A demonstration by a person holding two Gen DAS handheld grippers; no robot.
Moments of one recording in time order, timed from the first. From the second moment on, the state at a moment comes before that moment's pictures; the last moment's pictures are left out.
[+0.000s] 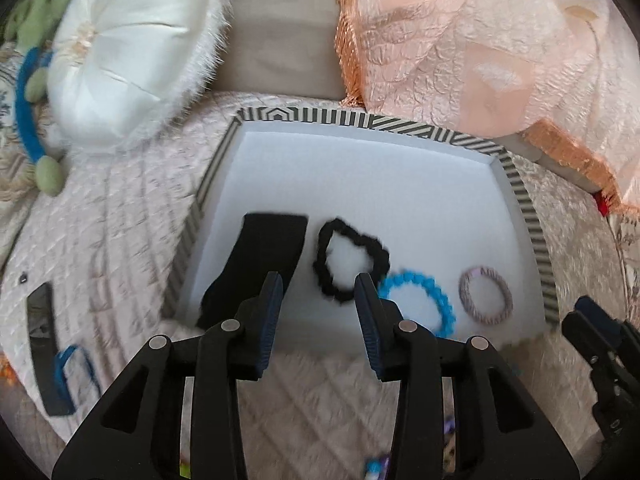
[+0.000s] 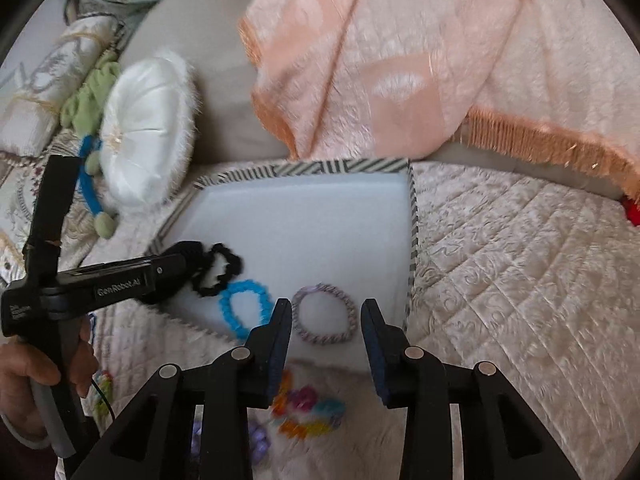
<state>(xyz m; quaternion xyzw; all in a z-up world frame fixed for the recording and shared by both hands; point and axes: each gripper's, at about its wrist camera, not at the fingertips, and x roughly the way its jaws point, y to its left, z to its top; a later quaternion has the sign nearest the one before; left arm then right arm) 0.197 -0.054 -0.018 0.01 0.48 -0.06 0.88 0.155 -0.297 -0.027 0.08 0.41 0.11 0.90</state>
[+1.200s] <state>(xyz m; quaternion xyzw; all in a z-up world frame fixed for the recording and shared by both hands) 0.022 -0.039 0.022 0.02 0.40 -0.04 0.92 0.015 -0.242 0.024 0.04 0.36 0.12 0.92</state>
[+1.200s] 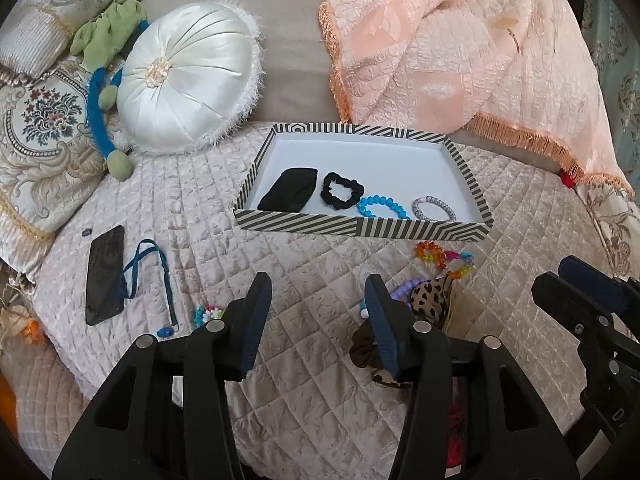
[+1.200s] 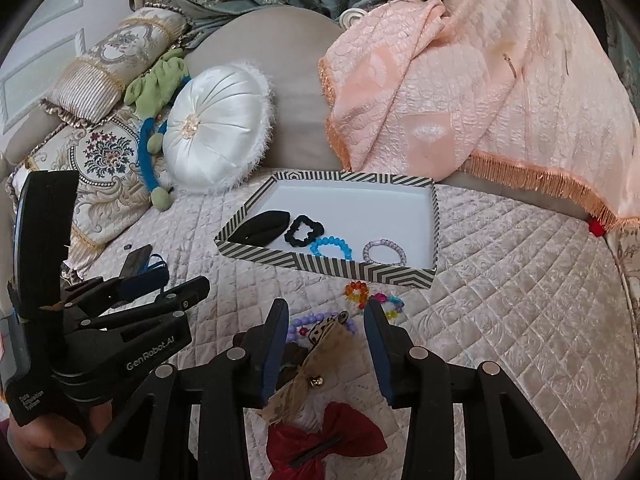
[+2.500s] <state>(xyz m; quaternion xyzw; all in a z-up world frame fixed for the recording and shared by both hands) 0.020 -0.032 -0.013 -0.01 0.46 -0.09 0.88 0.012 -0.269 0.008 0.07 0.39 0.11 0.91</state>
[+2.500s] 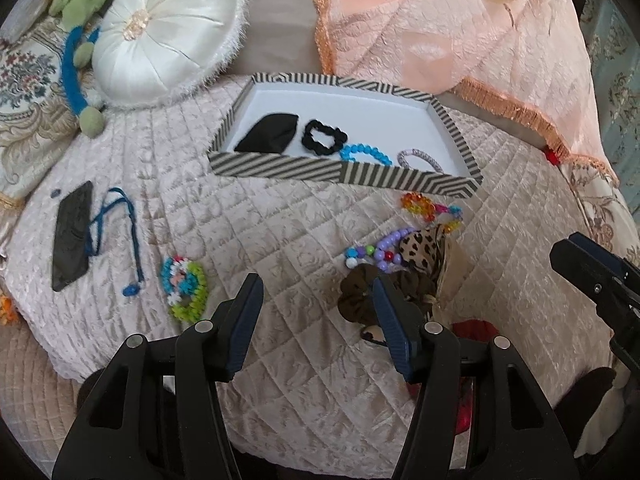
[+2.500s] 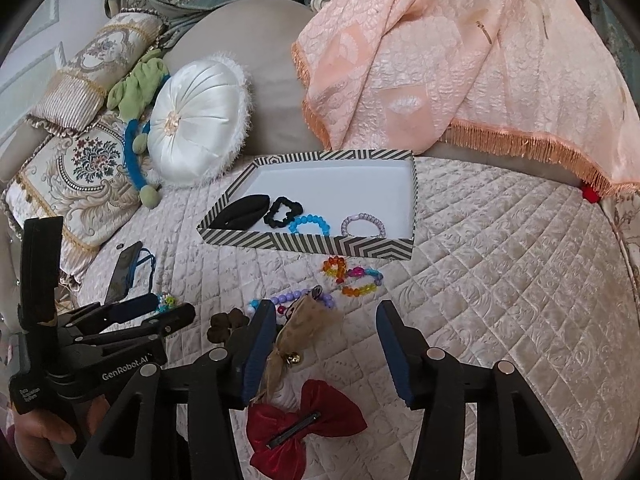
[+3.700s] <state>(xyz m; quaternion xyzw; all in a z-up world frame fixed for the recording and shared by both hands) 0.051 -0.045 -0.056 -0.10 0.52 -0.16 0.83 -0.012 -0.241 -0.083 0.08 0.49 0.19 0.85</state>
